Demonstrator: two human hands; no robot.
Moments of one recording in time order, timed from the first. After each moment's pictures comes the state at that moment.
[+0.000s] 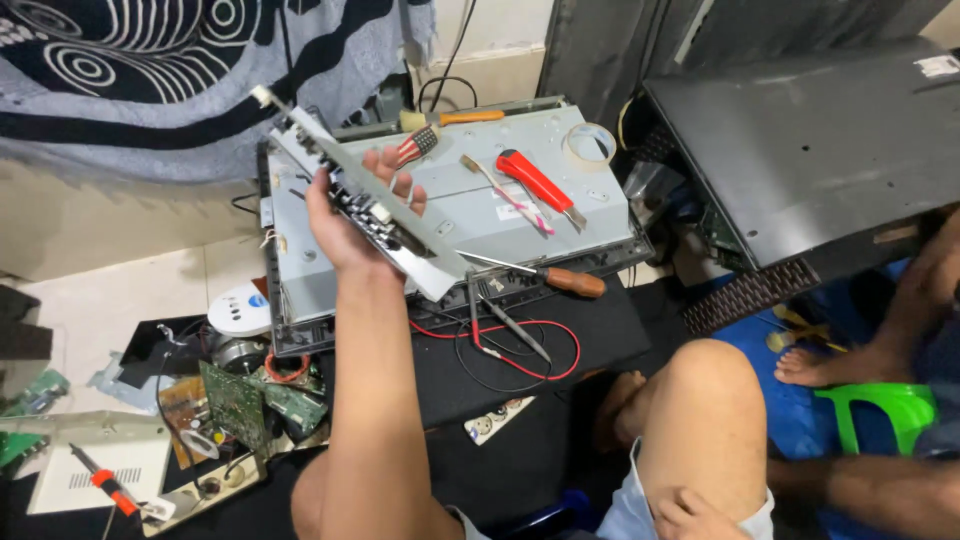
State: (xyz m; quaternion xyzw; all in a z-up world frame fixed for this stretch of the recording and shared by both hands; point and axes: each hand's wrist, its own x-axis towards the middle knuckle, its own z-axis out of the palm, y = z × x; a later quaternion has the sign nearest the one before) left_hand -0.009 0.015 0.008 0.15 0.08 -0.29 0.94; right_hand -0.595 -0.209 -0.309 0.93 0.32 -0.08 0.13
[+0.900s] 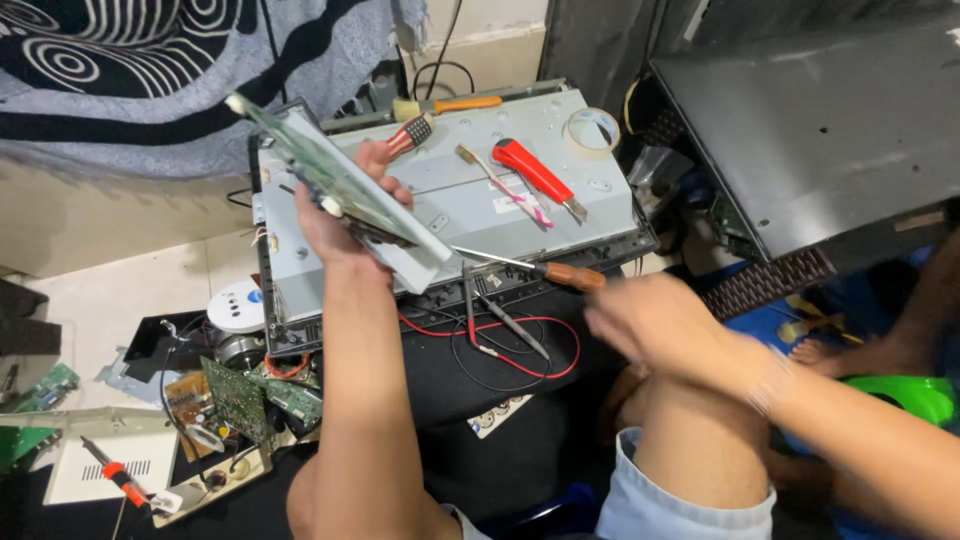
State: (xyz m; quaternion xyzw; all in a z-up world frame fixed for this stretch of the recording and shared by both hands) left_hand 0.031 0.010 -0.048 0.15 0.03 -0.33 0.93; right_hand -0.287 -0.233 -0.041 1.00 0.01 0.05 0.02
